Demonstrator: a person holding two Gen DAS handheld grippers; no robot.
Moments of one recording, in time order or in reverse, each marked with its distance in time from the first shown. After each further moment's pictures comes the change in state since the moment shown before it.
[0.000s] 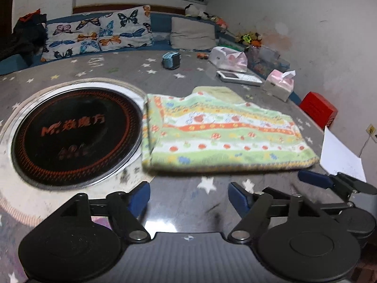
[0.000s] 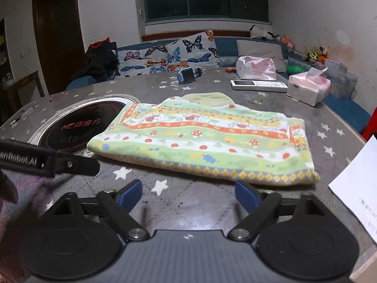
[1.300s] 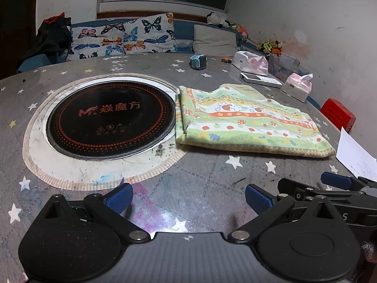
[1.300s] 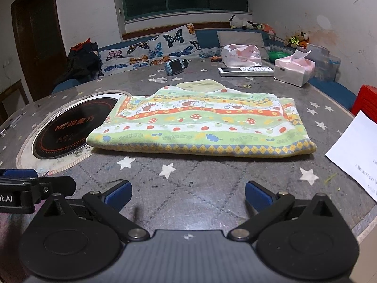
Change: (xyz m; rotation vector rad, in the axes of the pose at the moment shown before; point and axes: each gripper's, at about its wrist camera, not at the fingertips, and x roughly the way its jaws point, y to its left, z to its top) left arm -0.025 0.012 -0.036 -0.038 -0.048 0.104; right arm -0.006 0.019 -0.013 0.092 0.028 -0.067
